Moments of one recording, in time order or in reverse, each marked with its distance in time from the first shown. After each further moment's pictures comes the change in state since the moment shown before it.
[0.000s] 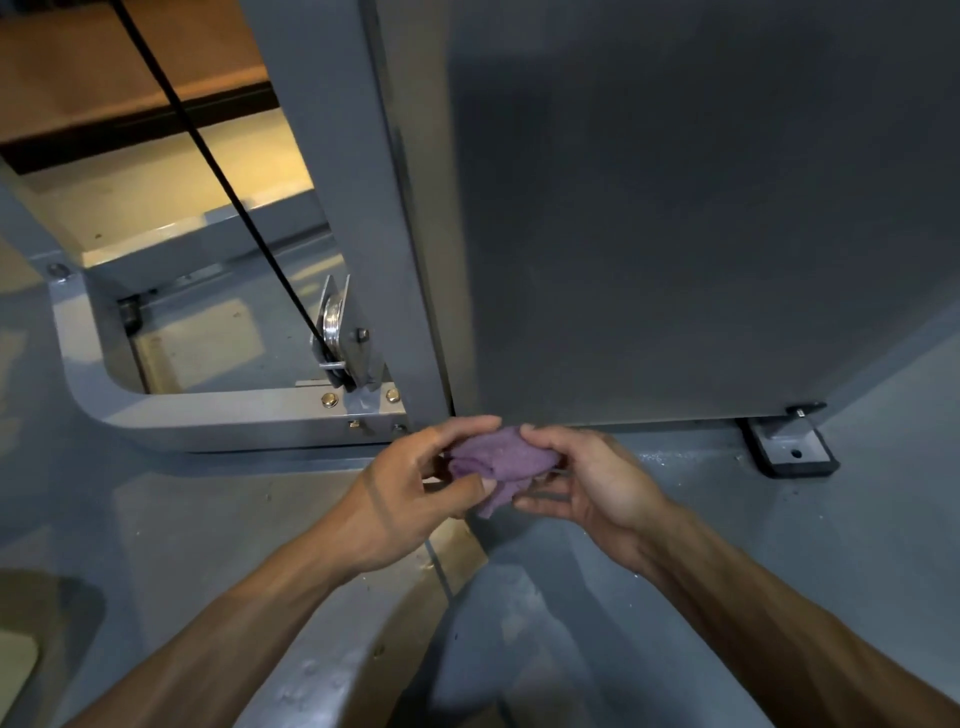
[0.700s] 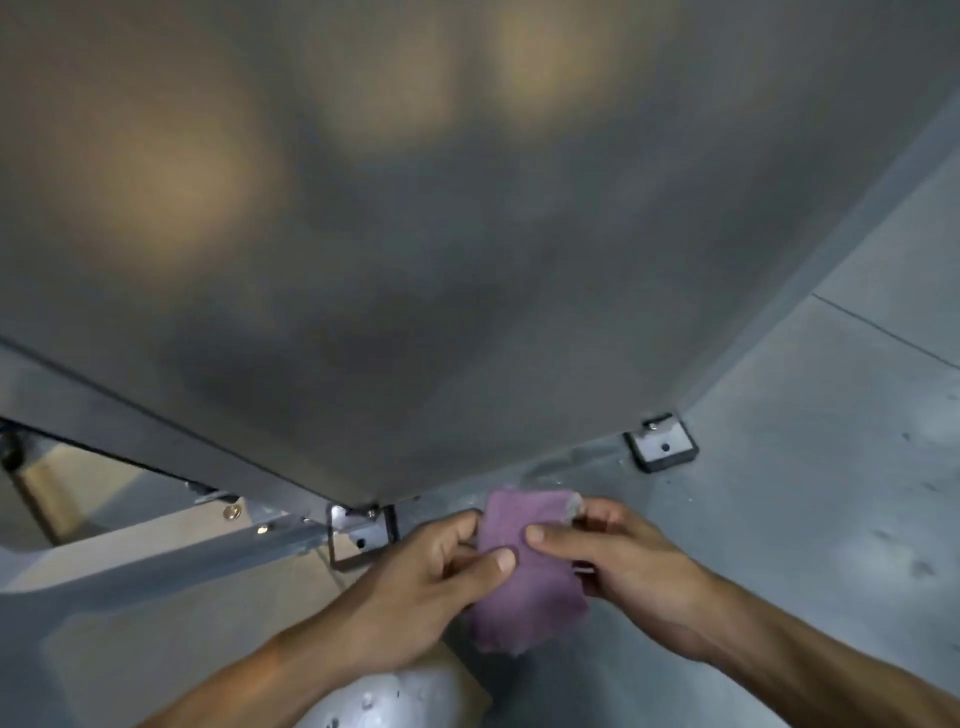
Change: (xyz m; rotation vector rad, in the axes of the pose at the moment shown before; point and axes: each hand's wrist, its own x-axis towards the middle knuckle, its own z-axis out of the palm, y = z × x) left_hand 0.045 0.121 0.076 -0.288 -0.446 -0.212; right_hand -0.097 -0.082 -0.095 -0.009 0.009 0.048
